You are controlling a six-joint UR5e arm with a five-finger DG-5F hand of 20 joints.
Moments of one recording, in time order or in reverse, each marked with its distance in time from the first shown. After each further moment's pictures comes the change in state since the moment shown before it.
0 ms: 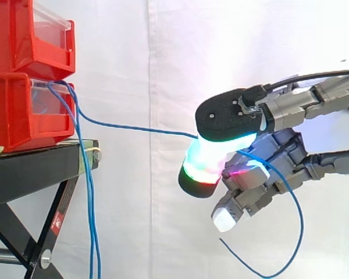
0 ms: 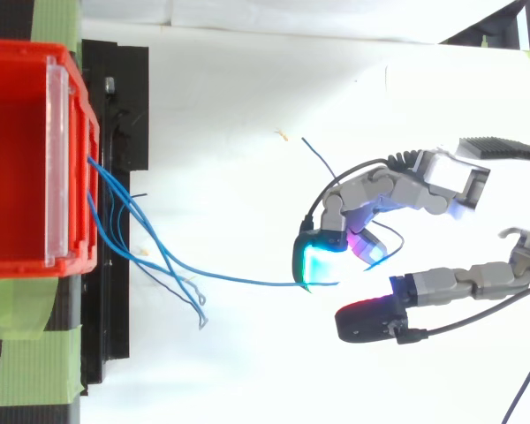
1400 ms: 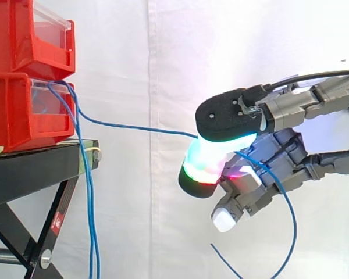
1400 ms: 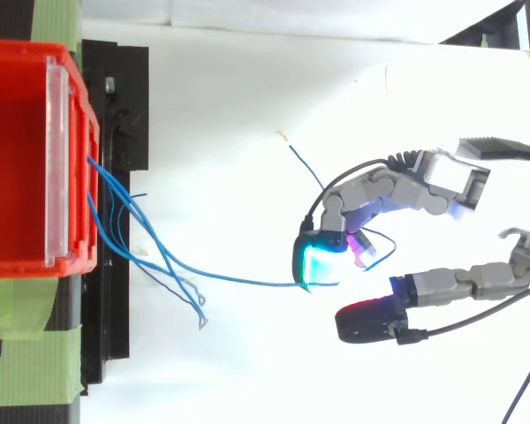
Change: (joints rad) arm 0.000 0.000 0.000 0.000 0.000 0.000
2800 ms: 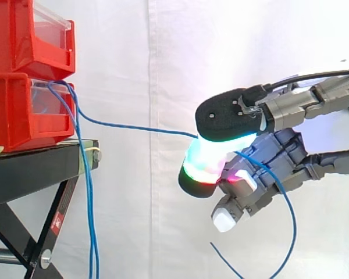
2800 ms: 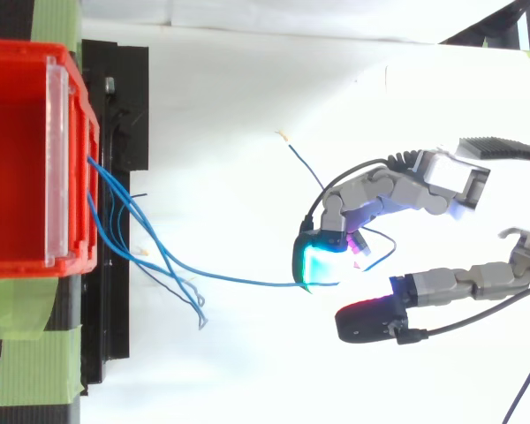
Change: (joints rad) arm 0.000 0.000 0.000 0.000 0.000 0.000
